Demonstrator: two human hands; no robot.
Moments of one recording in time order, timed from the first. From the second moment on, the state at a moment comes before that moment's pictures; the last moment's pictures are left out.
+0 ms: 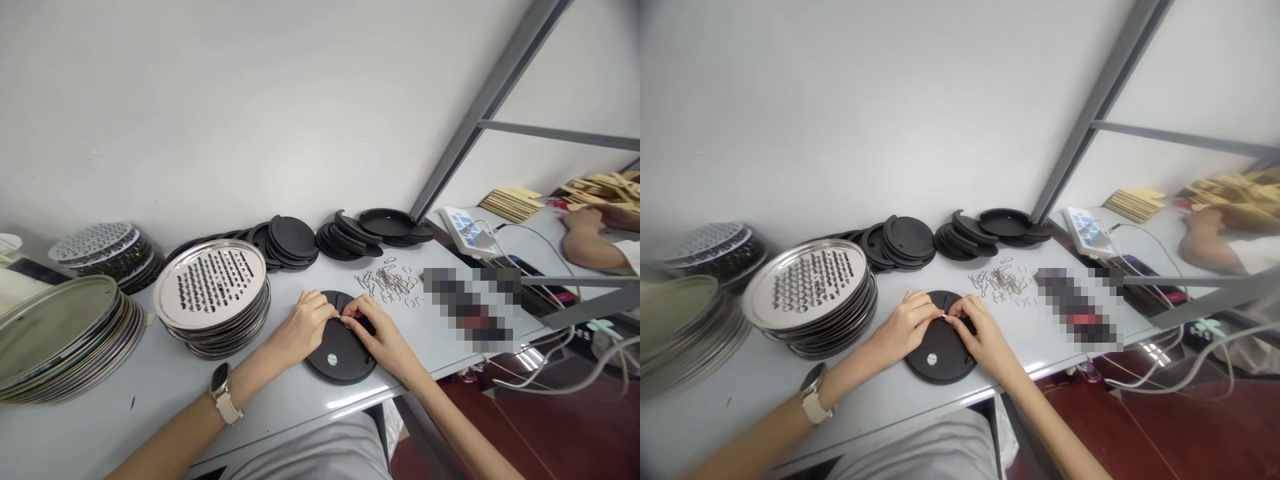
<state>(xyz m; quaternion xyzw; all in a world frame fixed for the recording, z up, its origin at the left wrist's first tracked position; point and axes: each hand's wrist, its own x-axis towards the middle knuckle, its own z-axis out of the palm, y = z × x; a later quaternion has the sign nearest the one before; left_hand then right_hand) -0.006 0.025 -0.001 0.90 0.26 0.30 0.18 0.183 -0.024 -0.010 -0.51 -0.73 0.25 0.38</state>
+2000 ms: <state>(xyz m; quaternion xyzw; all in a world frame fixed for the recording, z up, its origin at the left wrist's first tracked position) -0.007 0.020 -0.008 0.85 0.30 0.36 0.23 0.191 -0.011 0.001 -0.49 -0.78 0.24 0.29</state>
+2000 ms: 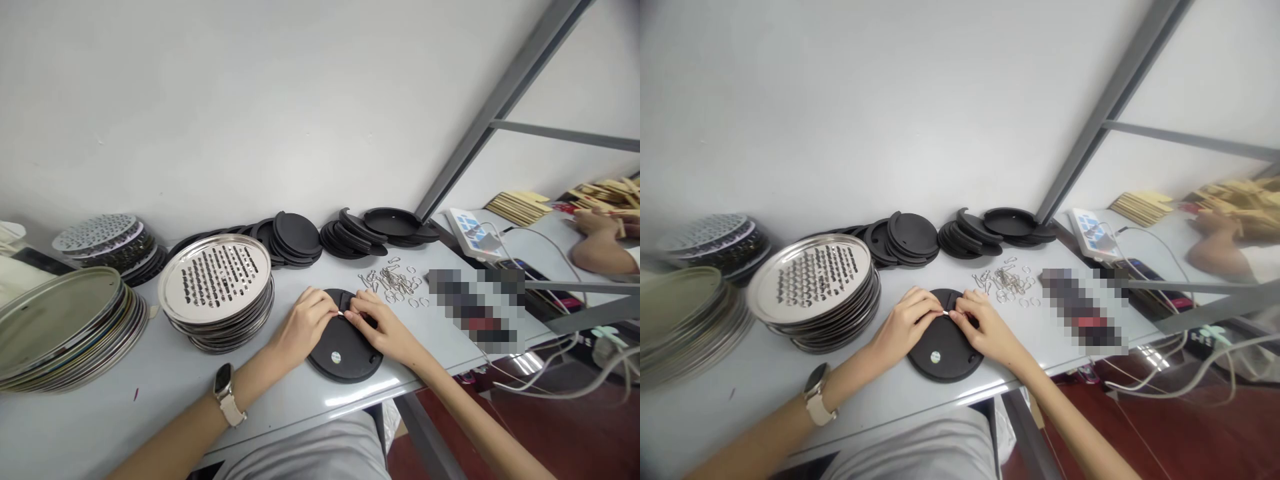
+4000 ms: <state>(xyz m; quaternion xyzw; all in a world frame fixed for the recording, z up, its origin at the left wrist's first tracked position) -0.005 0.037 0.003 0.82 0.42 0.35 0.17 0.162 0.028 -0.013 -0.57 -0.69 0.20 0.39</state>
